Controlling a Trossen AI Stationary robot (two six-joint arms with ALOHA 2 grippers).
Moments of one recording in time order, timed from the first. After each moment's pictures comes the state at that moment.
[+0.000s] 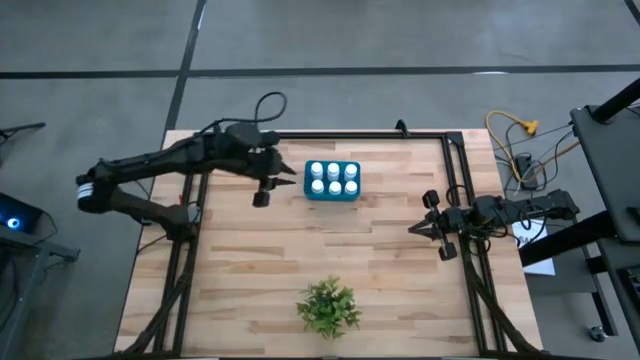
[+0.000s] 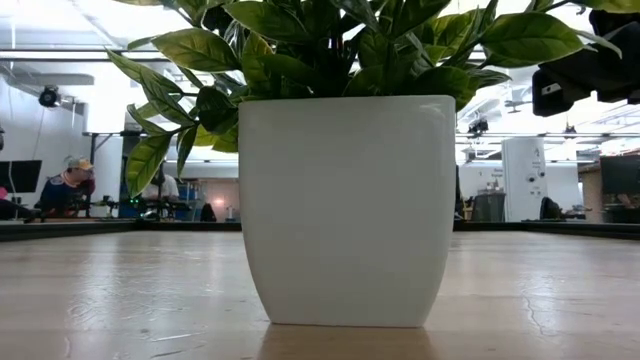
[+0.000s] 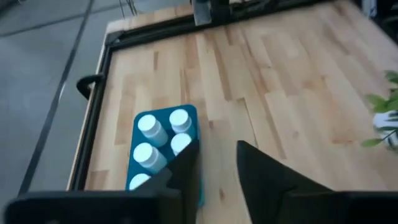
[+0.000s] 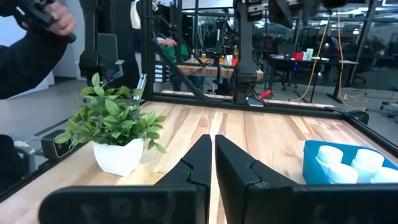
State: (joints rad) left arm 0.27 1.18 1.22 -0.61 0.19 0.37; right arm 0.20 0.02 0.01 0.03 0.00 0.00
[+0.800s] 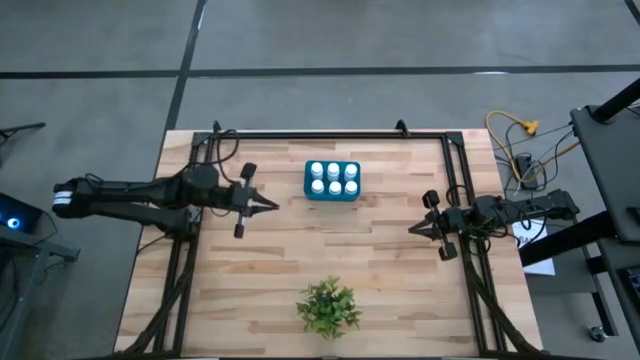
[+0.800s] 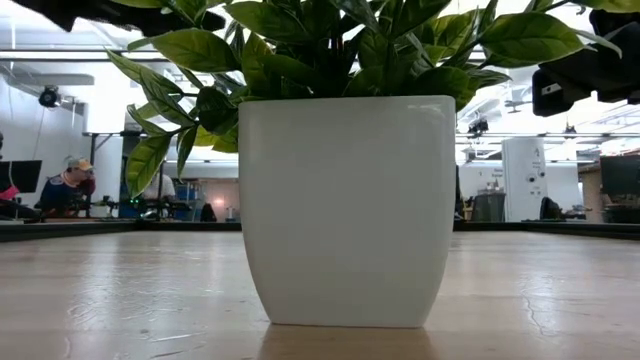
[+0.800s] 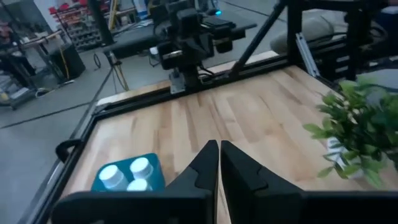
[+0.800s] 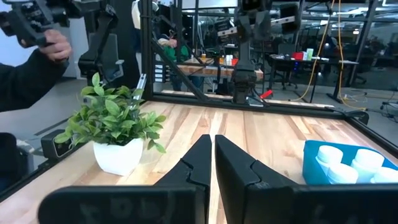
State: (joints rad) left arm 0.06 0.76 0.61 -0.02 0.13 0.27; right arm 0.20 0.02 0.01 0.03 0.00 0.00
